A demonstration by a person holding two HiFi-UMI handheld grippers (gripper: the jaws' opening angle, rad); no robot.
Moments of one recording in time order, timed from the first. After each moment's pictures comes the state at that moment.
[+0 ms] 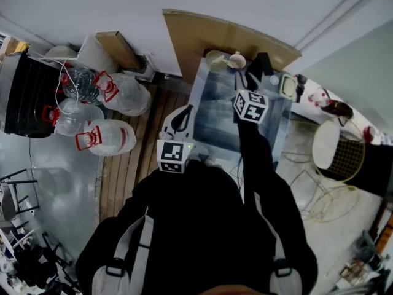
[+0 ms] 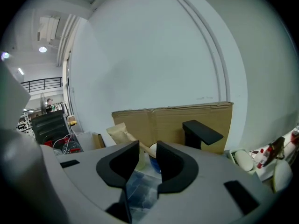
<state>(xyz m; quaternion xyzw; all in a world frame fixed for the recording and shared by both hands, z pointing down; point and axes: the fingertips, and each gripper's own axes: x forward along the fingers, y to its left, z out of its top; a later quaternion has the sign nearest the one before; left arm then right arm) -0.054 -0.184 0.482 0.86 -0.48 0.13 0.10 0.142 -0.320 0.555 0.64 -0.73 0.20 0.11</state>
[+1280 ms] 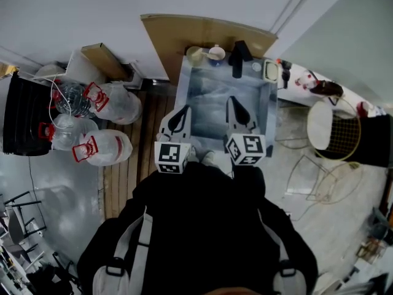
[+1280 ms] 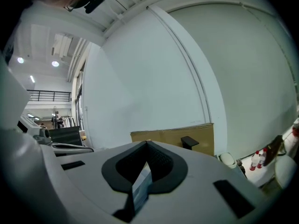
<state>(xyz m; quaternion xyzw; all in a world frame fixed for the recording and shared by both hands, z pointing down) -0.024 -0.147 0.462 0.89 -0.44 0.11 0.08 0.119 -0.145 0.455 0.64 -0.76 0.13 0.00</state>
